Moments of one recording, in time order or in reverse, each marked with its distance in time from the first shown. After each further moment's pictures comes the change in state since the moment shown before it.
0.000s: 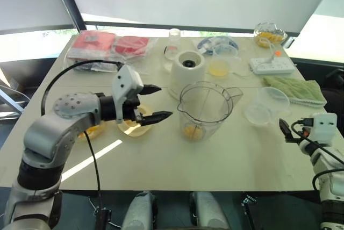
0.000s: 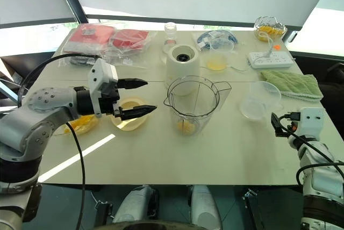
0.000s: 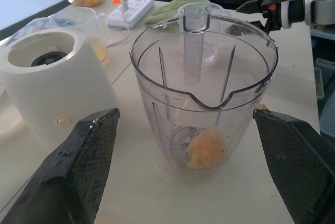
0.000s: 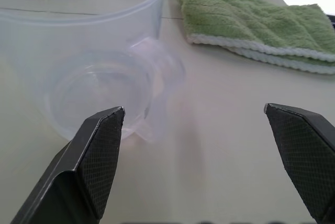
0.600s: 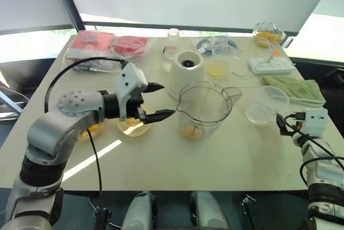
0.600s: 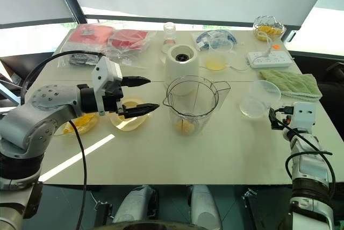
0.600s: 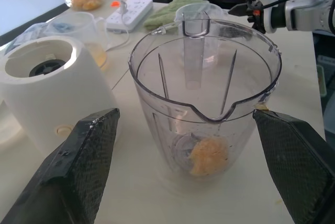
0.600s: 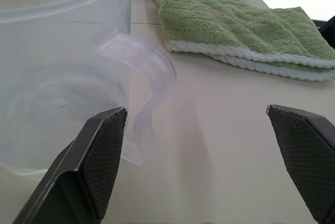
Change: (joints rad) left arm -0.027 -0.001 -0.035 0.008 0.001 -0.007 0.030; right arm -0.236 0.001 0.031 0.394 -0.109 -0.210 -0.061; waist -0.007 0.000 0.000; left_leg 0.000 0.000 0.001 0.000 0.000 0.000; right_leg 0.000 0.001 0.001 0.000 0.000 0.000
